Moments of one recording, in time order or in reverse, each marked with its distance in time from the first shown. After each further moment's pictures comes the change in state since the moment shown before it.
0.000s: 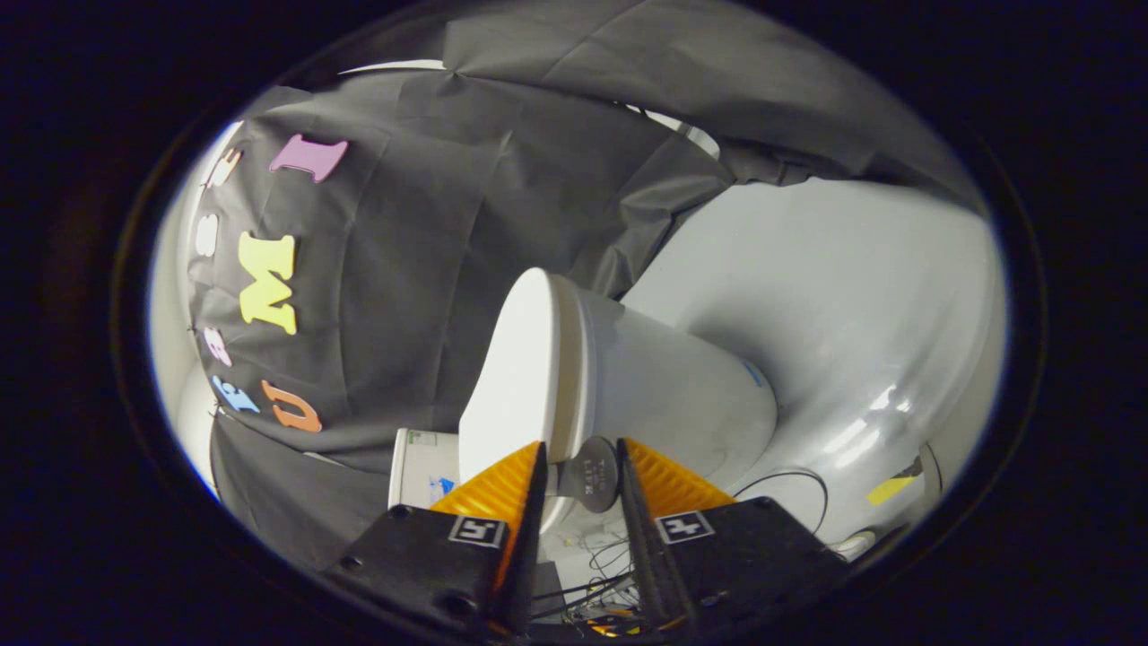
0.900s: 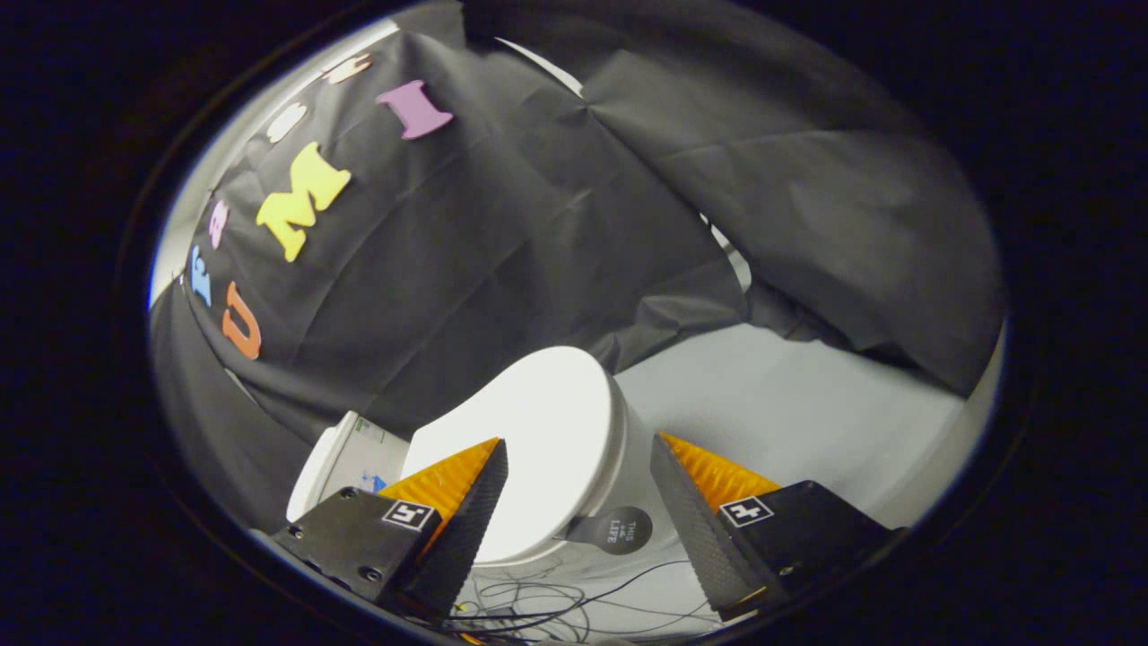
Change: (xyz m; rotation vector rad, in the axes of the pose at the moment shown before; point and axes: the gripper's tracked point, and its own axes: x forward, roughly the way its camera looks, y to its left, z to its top) arm -0.025 0.055 0.042 -0.387 -0.206 -0.117
